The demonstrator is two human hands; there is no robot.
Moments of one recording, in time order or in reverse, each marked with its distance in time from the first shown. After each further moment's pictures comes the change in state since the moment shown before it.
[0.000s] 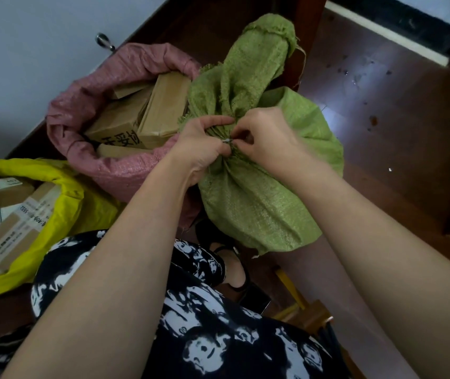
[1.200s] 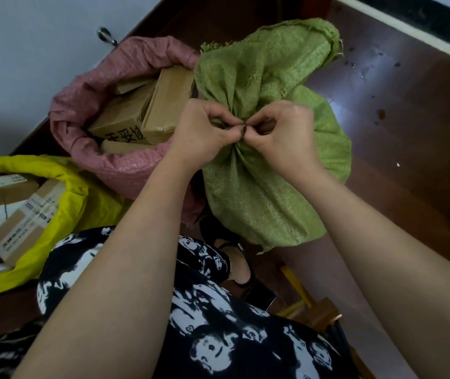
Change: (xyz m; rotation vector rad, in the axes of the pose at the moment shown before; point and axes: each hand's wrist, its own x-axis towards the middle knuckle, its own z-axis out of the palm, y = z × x) left_hand -0.010 0.012 -0.007 0.399 0.048 0.411; right_hand -0.014 0.001 0.010 0.327 0.381 0.169
